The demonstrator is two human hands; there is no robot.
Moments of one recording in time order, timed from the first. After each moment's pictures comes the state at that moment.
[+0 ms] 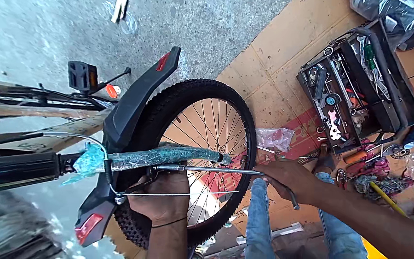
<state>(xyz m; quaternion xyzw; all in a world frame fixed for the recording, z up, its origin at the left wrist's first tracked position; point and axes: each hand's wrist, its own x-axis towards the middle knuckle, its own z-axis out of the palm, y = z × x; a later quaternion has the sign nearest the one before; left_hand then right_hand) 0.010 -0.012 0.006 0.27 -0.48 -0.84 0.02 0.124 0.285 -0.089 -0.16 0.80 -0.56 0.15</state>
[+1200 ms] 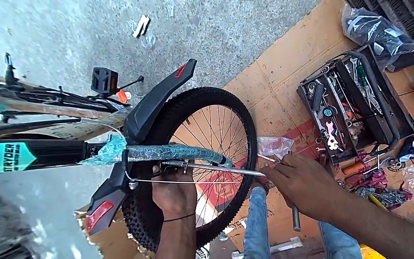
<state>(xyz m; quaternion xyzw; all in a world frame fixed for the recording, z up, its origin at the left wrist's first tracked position) 0.014 0.005 0.003 0.33 -0.60 -0.73 0.07 0.096 0.310 -0.012 -0.23 0.91 -0.33 0.08</state>
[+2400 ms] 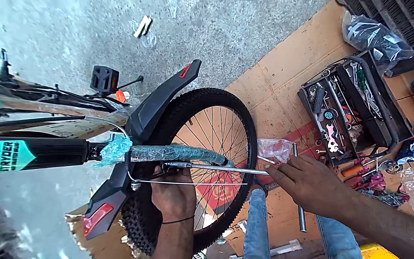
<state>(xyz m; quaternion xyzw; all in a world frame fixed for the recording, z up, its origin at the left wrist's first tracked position) 0.013 -0.003 0.002 0.31 -0.57 -0.75 0.08 0.098 0.312 -0.024 -0.27 0.92 -0.28 0.02</state>
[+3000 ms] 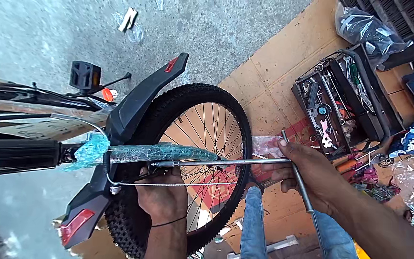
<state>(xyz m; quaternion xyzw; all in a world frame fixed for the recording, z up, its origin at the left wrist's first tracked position) 0.012 -0.003 -0.002 0.32 -0.58 -0.74 0.10 0.073 0.306 0.012 0.44 0.30 -0.79 0.31</state>
